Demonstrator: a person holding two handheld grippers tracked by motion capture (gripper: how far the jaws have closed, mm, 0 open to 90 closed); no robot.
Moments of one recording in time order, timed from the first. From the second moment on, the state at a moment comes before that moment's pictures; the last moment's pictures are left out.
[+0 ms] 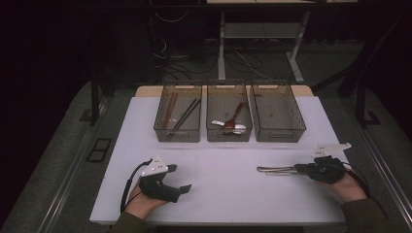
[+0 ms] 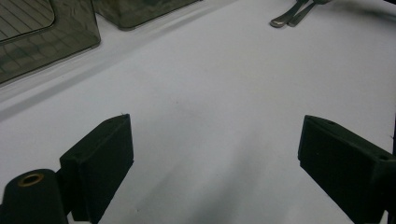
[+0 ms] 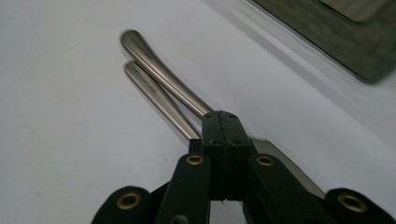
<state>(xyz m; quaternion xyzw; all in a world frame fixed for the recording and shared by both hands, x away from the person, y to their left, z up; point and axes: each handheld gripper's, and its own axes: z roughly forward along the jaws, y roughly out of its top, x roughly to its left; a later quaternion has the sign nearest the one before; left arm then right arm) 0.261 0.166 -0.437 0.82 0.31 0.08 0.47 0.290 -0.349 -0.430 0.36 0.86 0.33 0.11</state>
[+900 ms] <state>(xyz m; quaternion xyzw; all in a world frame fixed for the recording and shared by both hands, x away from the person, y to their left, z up) 0.260 0.164 -0.438 0.83 0.31 0.08 0.47 0.276 -0.357 -0.436 0.34 0.89 0.29 0.08</state>
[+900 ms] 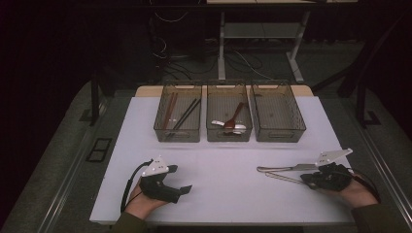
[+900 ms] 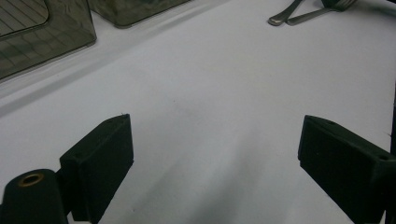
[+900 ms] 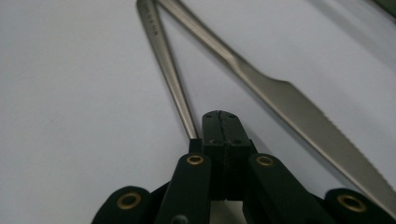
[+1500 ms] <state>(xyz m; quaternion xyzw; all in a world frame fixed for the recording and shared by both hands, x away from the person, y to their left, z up) 0.261 0.163 -0.441 0.83 0.30 0.07 0.47 0.299 -0.313 -0.421 0.21 0.97 0.12 0.03</state>
